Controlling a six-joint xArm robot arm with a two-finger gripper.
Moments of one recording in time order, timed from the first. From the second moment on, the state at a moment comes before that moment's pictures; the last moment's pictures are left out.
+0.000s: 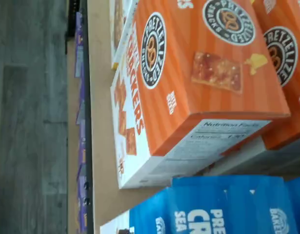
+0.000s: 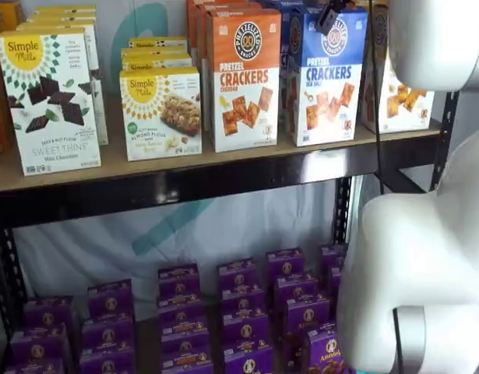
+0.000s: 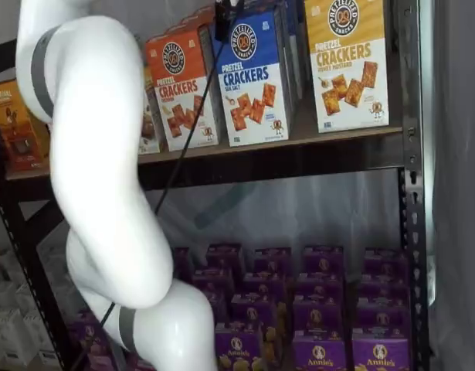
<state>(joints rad) -0.34 -0.26 -1.61 0.50 1.65 -1.75</state>
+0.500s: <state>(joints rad) -0.32 -0.20 -1.69 0.40 1.74 -1.75</state>
